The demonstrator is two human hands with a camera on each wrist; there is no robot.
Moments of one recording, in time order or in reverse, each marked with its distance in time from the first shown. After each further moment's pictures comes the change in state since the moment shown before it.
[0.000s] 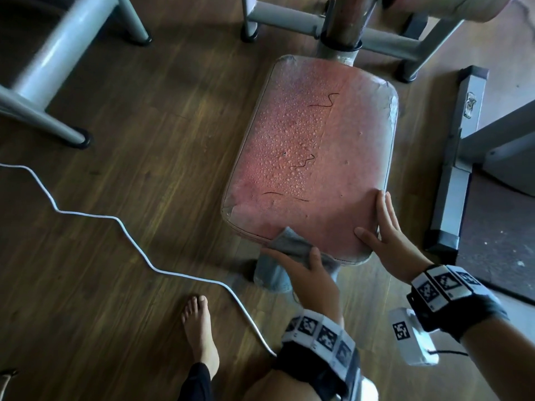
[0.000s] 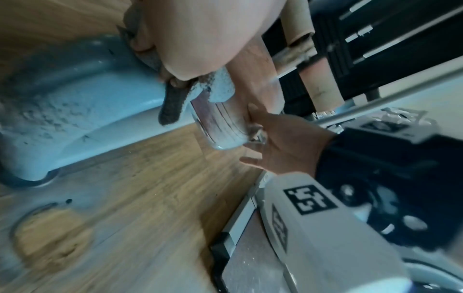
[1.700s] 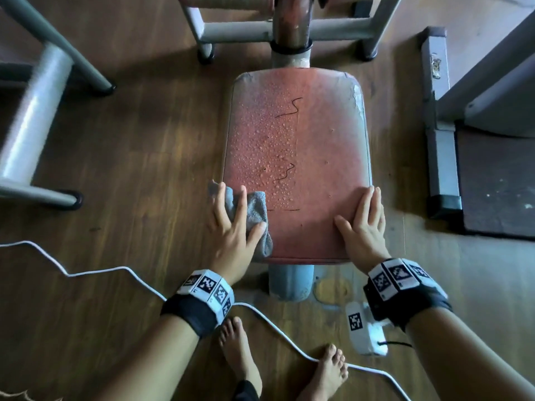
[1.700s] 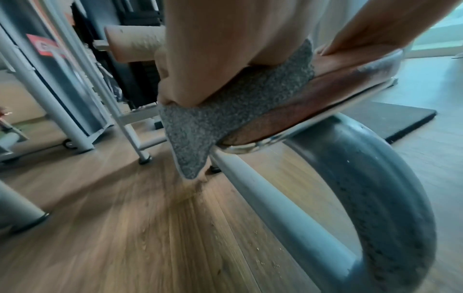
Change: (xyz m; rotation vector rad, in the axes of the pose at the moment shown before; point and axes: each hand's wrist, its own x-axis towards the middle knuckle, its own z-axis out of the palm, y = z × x) left_hand 0.159 0.087 -0.080 1.139 -0.402 1.154; right_hand 0.006 -0.044 0.054 0.072 0.411 0.274
